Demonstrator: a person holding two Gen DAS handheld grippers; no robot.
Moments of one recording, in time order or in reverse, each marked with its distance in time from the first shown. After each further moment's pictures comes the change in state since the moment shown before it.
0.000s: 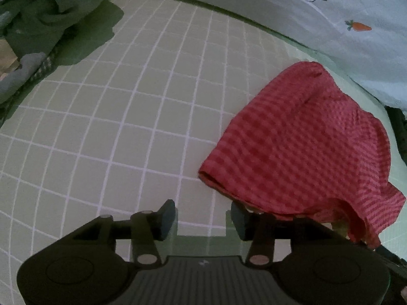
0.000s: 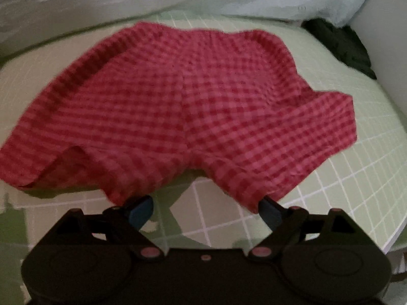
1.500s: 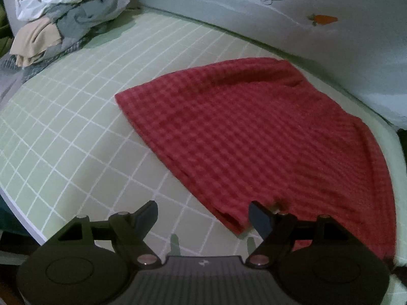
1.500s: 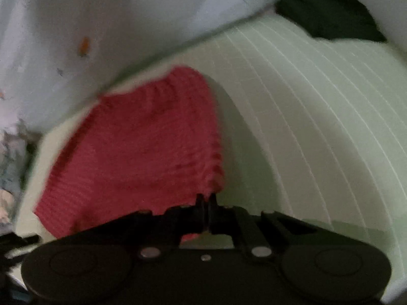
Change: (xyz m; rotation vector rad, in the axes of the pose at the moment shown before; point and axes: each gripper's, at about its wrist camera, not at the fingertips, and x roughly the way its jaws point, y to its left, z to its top) left arm -0.013 -0.200 -0.116 -0.228 -0.188 0.221; right arm 0.051 -0.299 0.036 0.144 0.018 0.402
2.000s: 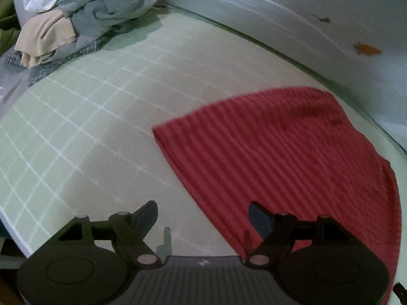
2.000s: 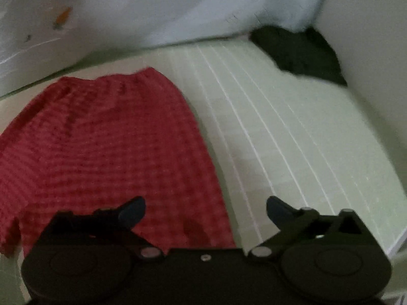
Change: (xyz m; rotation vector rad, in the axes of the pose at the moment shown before) left arm 0.036 0.071 0.072 -0.065 0.002 0.021; right arm 0.004 0.060 -0.008 -0.160 -0.121 -0.319
